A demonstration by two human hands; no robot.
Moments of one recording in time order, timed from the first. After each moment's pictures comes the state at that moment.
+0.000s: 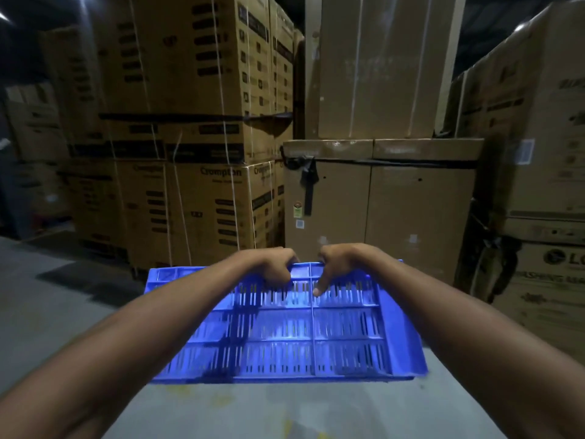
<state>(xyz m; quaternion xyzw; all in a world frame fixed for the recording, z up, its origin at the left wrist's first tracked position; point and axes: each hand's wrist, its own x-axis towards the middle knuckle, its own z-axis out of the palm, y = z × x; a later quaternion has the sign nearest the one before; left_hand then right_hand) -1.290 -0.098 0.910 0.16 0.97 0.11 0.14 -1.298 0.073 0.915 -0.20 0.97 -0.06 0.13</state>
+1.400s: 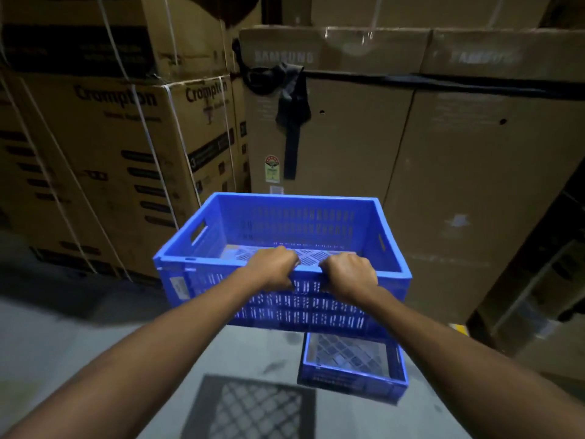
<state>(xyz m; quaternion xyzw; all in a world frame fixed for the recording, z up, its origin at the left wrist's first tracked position) -1.954 -0.076 0.728 0.24 0.97 -0.02 0.01 -1.921 0.099 0.720 -0.12 0.99 0.01 -0.07</state>
